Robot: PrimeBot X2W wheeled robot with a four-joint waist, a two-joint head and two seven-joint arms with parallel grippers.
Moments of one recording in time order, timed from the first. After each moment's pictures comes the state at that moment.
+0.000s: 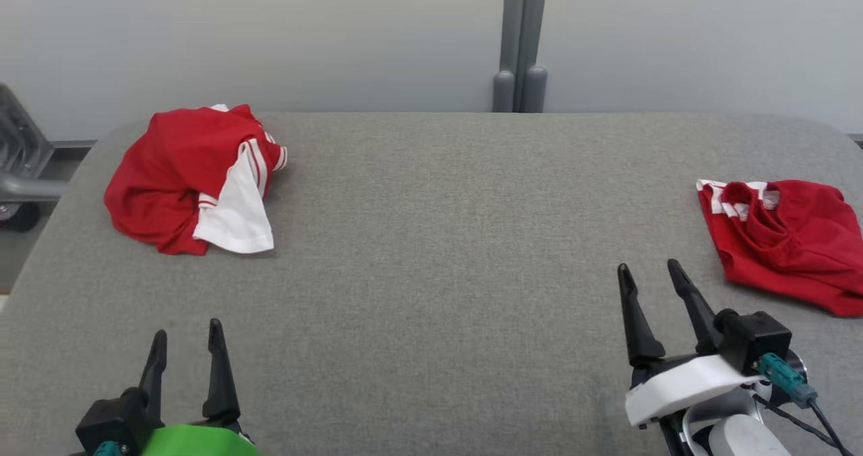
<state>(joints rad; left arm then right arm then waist) 0.14 0.05 -0.10 0.04 -0.37 0.12 -0.24 0.07 -0.13 0.30 0.06 0.30 -0.12 -0.25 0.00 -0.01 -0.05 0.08</state>
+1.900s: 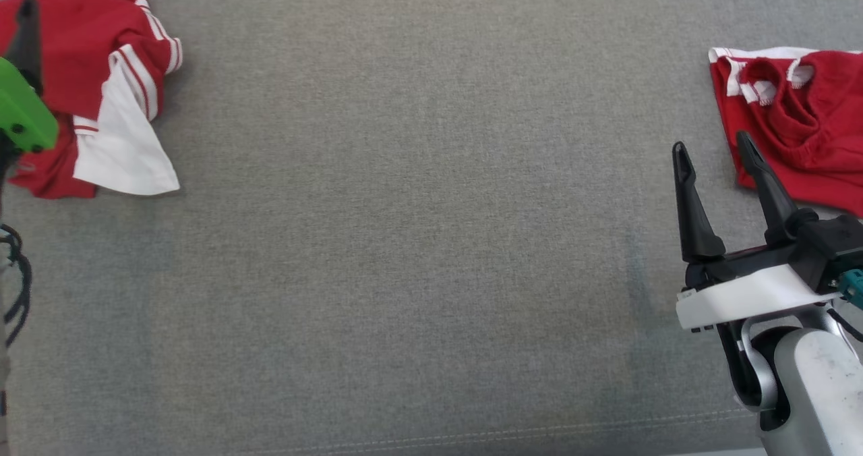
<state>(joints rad) -0.69 0.33 -0.03 0.20 -0.45 0.05 0.44 -0.06 -0.22 0.21 -0.19 0.18 -0.12 -0.13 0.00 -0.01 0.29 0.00</state>
